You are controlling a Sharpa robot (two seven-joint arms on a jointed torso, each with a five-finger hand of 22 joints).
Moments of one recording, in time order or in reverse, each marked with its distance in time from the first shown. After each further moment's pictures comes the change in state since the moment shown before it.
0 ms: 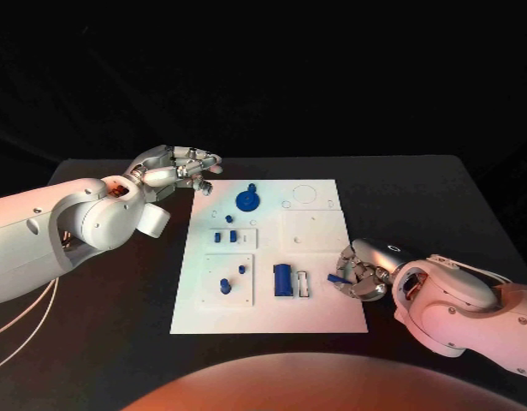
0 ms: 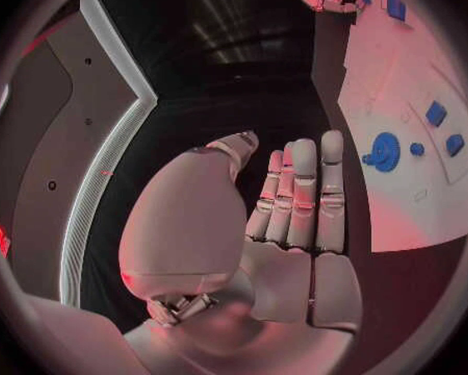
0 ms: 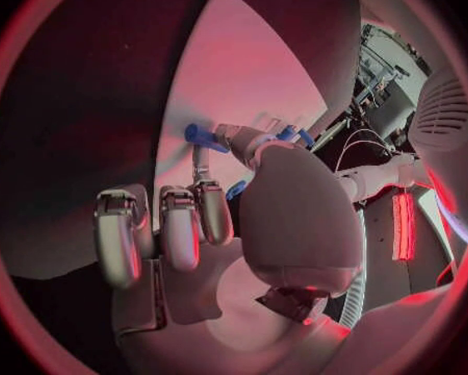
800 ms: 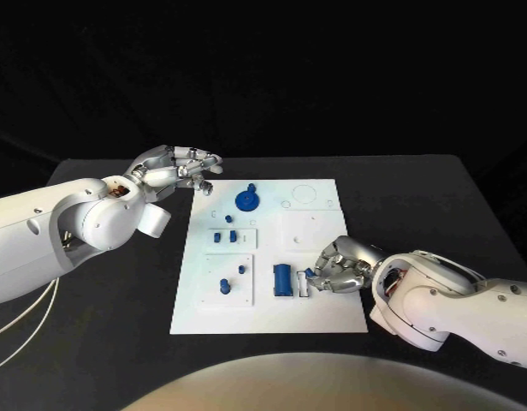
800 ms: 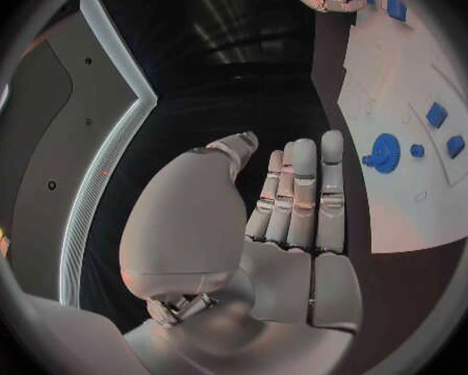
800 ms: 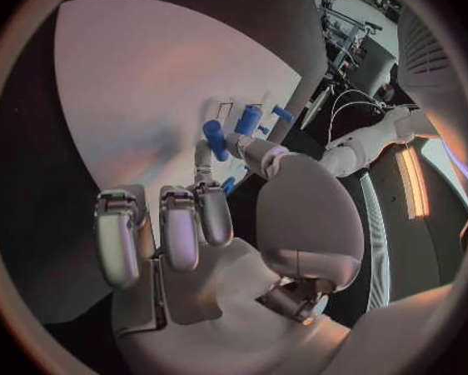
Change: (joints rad) left arm 0.000 0.003 0.000 0.000 0.000 0.001 -0.001; left_hand -0.004 0.004 0.000 0.000 0.000 0.000 0.000 0.000 0.000 -0.004 -0.004 0.000 0.001 0.000 0.000 0.000 0.000 0.000 0.000 0.000 0.000 0.000; right arm 0.040 0.082 -0.004 0.013 0.272 -0.042 0.001; right_hand -0.215 -0.009 0.080 -0.053 -0.052 -0.004 -0.003 0.019 0.030 0.002 -0.001 0.016 0.000 0.000 0.000 0.000 0.000 0.000 0.000 0.000 0.000 0.001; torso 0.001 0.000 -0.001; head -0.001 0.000
